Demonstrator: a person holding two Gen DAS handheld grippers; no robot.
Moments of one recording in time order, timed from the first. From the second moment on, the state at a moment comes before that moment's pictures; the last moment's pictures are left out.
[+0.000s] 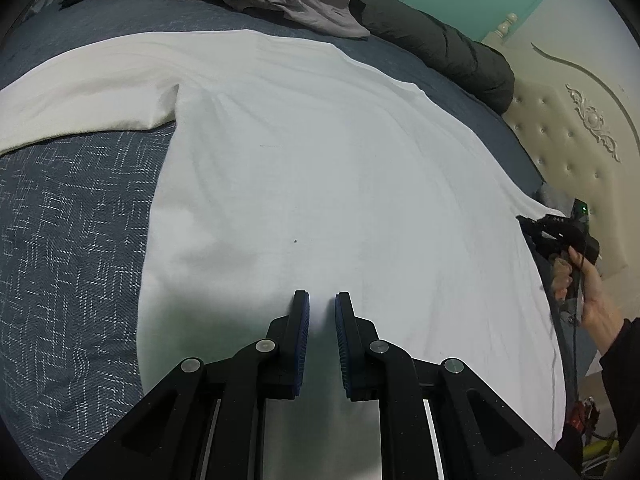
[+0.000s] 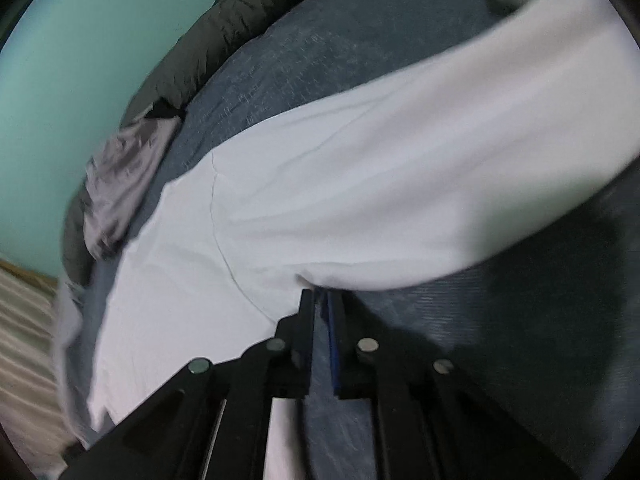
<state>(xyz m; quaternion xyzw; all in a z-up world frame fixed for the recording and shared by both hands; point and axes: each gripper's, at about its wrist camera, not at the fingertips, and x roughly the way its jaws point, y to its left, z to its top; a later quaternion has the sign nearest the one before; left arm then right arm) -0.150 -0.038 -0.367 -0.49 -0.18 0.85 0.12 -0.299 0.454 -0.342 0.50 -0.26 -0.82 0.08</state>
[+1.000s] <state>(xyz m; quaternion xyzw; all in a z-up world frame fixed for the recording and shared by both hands) -0.152 -0.023 -0.363 -0.49 -0.16 0.85 0.12 -0.265 0.751 -0.205 0.42 -0.18 -0.88 -0.14</state>
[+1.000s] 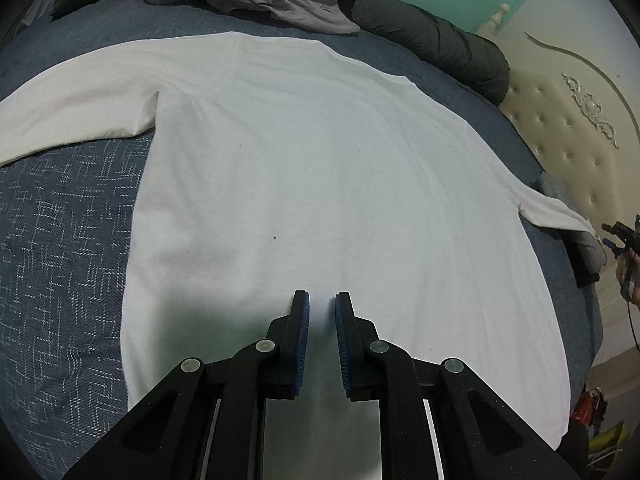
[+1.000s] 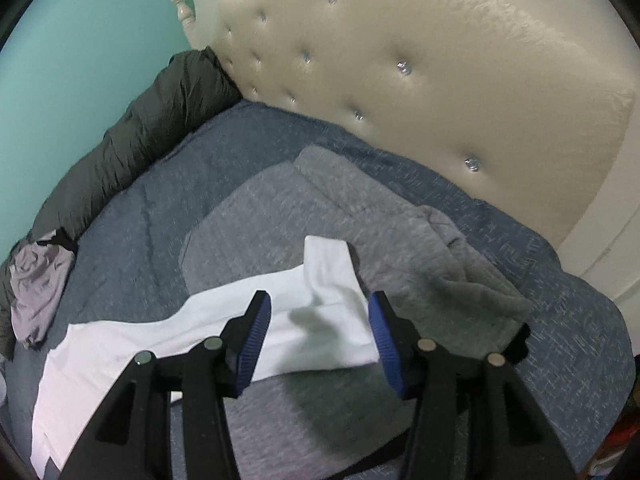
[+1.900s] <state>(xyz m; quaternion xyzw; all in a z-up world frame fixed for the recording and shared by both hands) -0.147 -0.024 -0.353 -0.48 -0.16 0.85 0.12 -0.275 0.607 -0.126 0.35 -0.05 -0.93 -0.04</state>
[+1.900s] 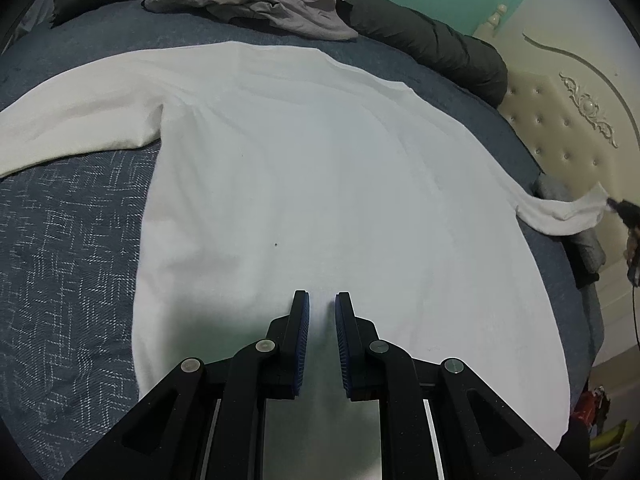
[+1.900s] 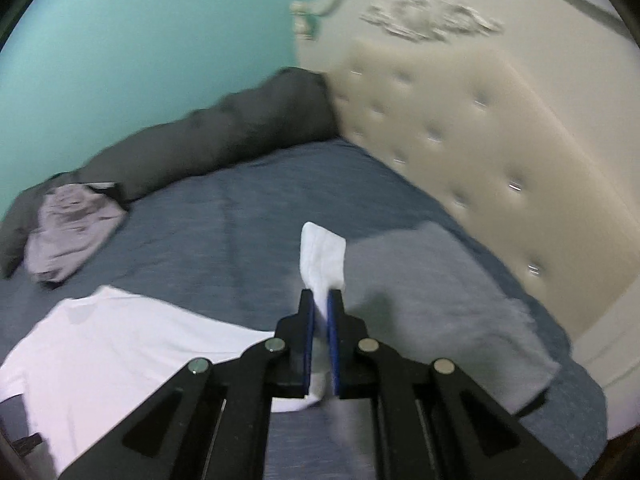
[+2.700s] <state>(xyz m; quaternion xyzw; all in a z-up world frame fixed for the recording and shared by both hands) -0.087 -0.080 -0.317 -0.44 -0.18 0.87 0.10 -0.195 0.183 -0.130 0.38 -0.02 -0.86 0.33</state>
